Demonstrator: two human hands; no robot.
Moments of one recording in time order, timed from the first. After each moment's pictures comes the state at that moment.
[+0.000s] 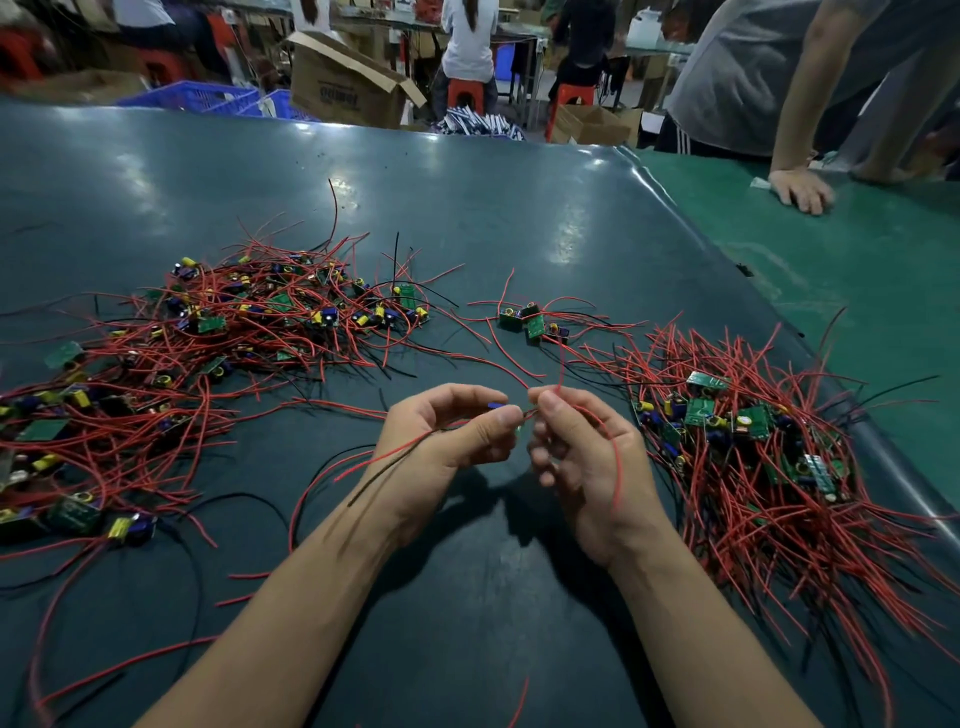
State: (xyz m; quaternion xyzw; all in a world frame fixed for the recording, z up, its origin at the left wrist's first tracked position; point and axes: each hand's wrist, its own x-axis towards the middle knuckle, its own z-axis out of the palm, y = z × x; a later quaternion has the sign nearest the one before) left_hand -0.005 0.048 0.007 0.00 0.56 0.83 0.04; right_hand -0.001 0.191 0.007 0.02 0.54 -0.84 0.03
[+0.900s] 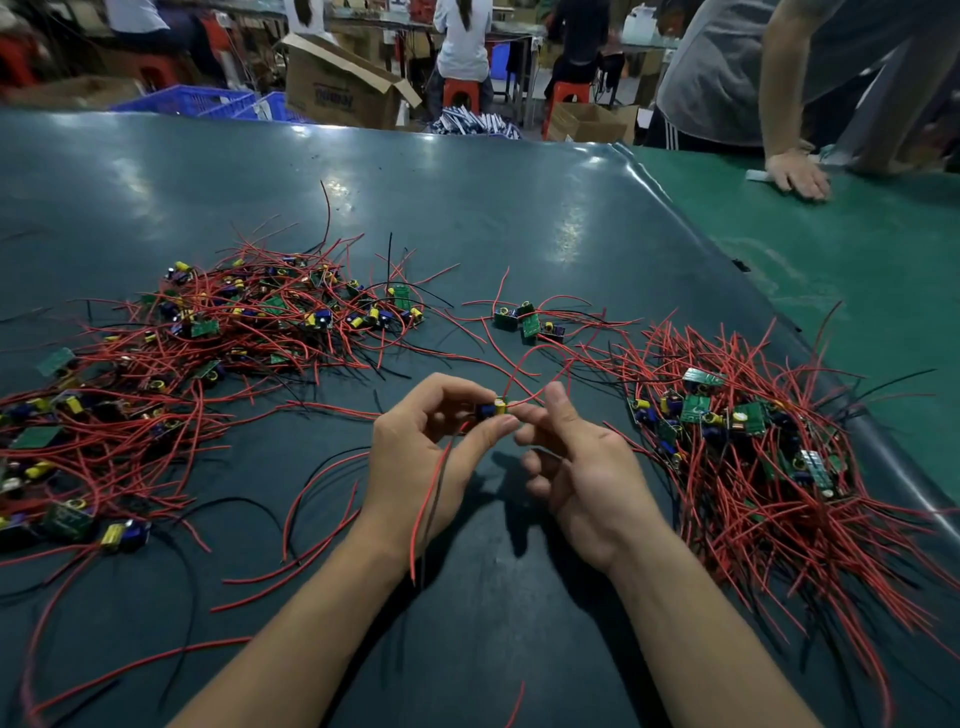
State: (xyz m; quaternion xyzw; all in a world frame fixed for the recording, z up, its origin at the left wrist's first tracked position) left_hand -0.004 0.053 -0.007 0.09 0.70 0.68 -0.19; right_hand -0.004 0.193 0.004 0.11 0.52 -0.84 0.10
